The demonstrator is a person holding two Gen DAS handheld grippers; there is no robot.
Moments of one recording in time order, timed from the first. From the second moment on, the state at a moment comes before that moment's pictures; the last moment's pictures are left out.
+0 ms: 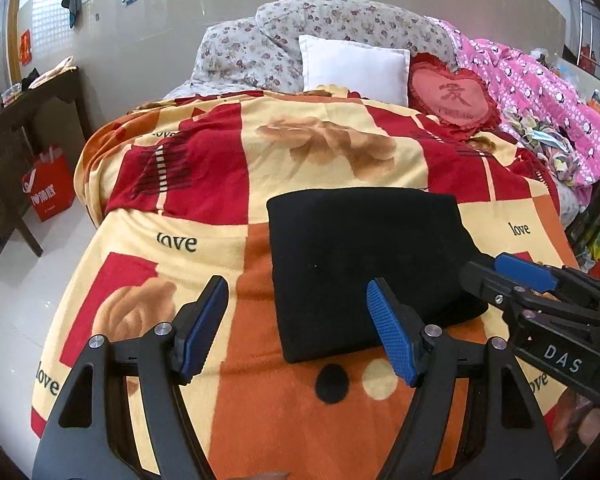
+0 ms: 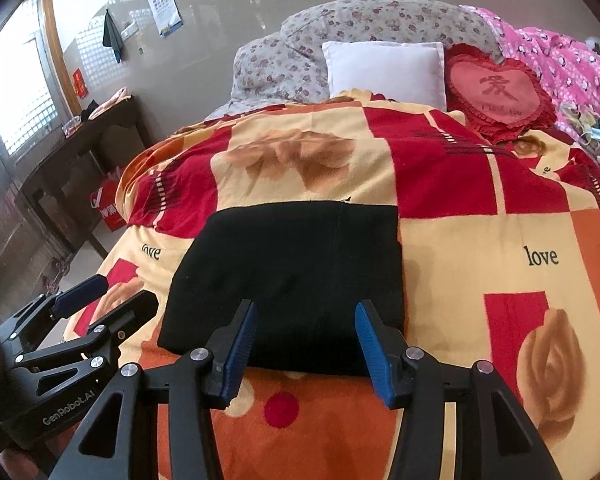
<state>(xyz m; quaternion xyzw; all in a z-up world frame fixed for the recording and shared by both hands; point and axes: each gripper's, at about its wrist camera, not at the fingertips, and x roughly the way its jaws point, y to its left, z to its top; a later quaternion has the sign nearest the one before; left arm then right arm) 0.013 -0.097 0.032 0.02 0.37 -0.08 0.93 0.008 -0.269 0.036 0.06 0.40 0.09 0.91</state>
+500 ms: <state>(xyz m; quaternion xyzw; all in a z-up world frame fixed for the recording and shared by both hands) 0.009 -0.095 0.032 0.02 0.37 -0.07 0.93 0.005 -0.264 0.034 0.06 0.41 0.09 0.91</state>
